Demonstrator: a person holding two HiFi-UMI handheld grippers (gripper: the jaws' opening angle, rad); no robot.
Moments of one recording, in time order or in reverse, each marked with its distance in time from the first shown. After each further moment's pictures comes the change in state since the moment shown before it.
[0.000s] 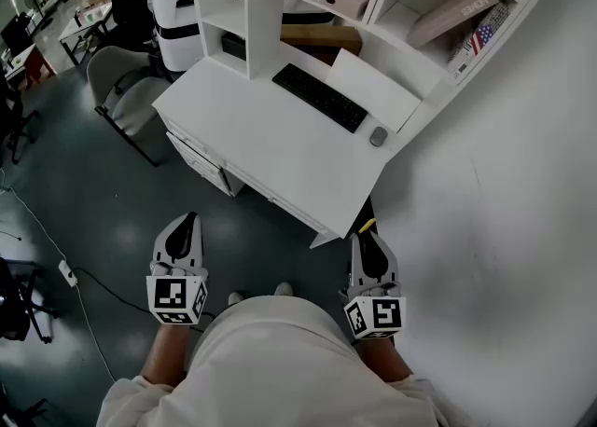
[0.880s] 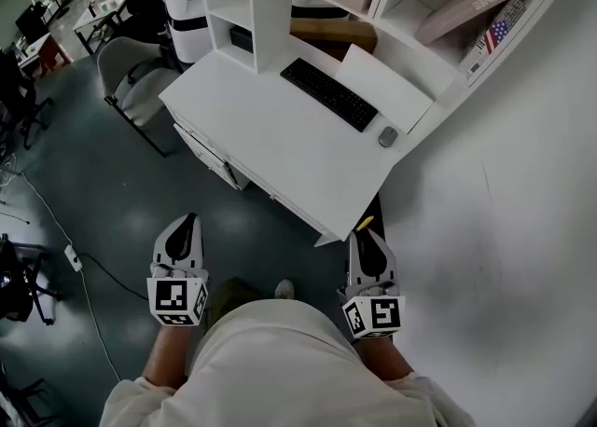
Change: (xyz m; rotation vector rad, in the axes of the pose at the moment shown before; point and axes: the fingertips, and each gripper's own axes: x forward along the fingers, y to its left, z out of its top) left arm 0.011 -0.027 -0.006 0.025 0.033 0.071; right arm 0.020 -0.028 -0.011 0.029 -0.011 0.088
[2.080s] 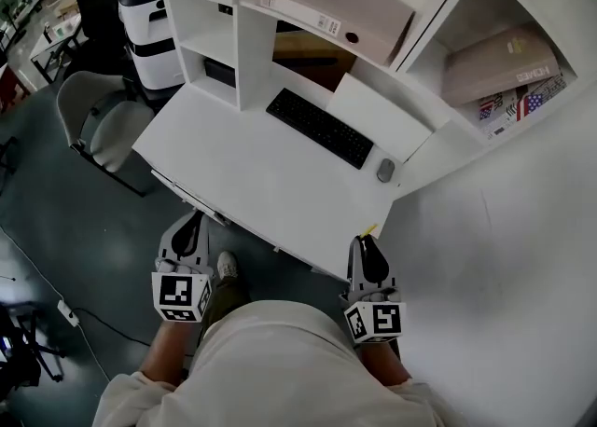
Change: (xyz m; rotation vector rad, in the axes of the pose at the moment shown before) left arm 0.217 0.100 0.019 -0.026 -0.014 -0.207; right arm 0.180 0.003 0.015 -0.045 0.035 -0.188
